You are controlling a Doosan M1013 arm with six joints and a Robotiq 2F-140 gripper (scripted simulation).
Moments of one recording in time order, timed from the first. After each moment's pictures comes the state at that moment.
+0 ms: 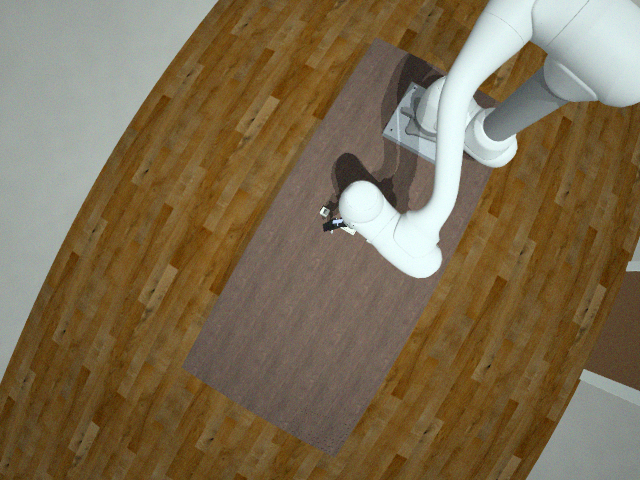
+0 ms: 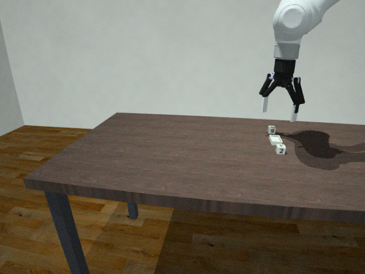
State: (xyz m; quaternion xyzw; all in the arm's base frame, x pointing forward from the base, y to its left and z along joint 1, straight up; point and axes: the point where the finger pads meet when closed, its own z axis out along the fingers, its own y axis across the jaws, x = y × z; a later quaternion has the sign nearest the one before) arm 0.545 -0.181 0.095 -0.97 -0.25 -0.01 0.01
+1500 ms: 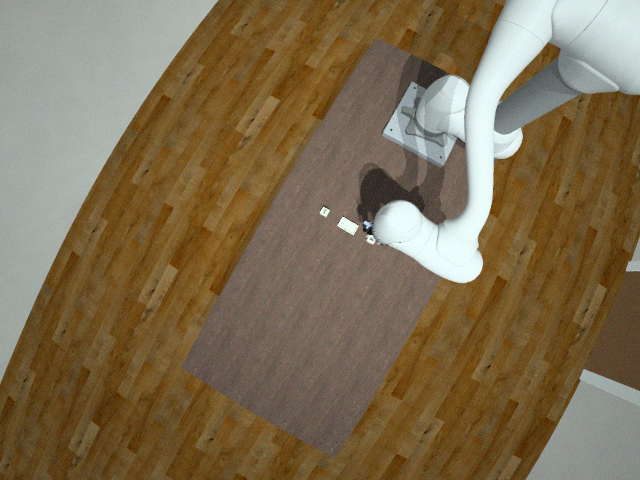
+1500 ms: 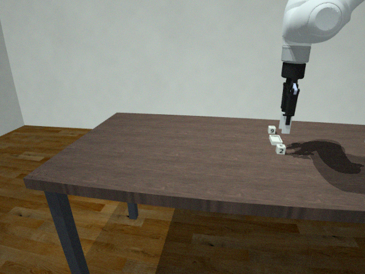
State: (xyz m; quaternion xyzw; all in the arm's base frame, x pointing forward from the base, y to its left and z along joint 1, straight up) arm 0.555 -0.087 0.090 -0.99 0.10 0.00 0.00
